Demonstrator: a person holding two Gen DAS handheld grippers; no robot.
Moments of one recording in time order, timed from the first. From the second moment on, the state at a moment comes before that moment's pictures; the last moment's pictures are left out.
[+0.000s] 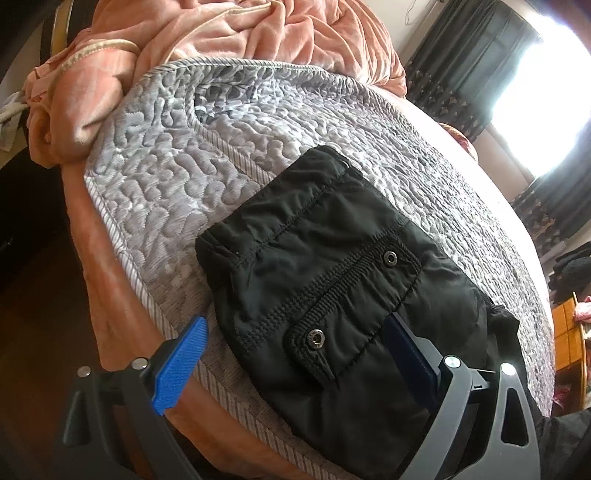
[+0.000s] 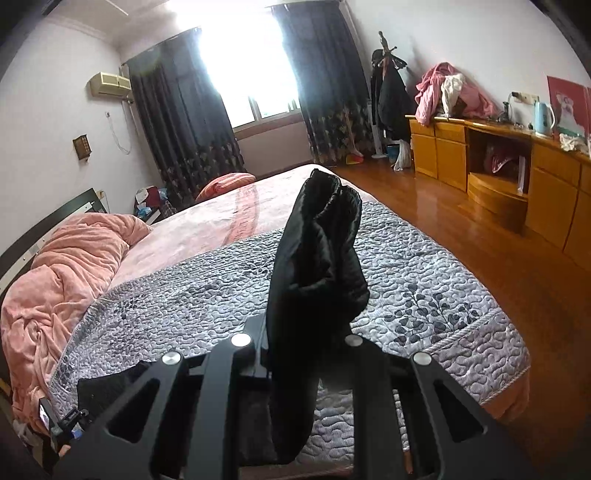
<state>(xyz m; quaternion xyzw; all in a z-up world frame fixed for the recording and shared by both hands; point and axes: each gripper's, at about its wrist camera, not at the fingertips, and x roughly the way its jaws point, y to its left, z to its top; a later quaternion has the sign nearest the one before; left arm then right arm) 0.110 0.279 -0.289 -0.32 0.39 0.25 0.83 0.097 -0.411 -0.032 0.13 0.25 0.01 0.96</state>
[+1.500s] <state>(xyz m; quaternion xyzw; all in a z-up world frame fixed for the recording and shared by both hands) 0.102 0.284 -0.290 -0.34 0.37 0.24 0.83 0.105 -0.309 -0.009 0.00 0.25 0.03 0.97</state>
